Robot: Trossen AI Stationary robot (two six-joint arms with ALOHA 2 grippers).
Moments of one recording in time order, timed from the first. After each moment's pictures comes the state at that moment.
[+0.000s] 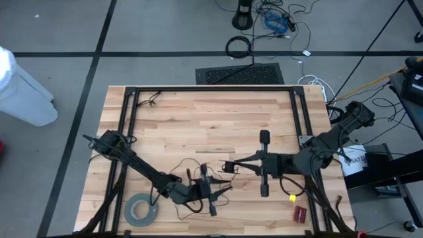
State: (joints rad) left arm -0.57 1.95 1.16 0.87 -0.74 0.08; right arm 0.62 1.31 1.35 -0.17 0.69 -0.12
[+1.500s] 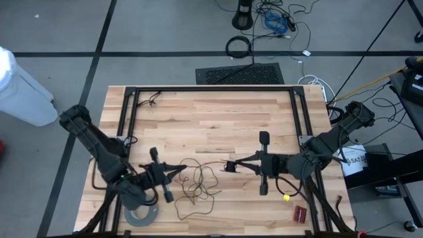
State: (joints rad) left arm -0.79 1.36 1.16 -0.31 -1.13 -0.38; right arm 0.62 1.31 1.35 -0.34 0.71 -0.04
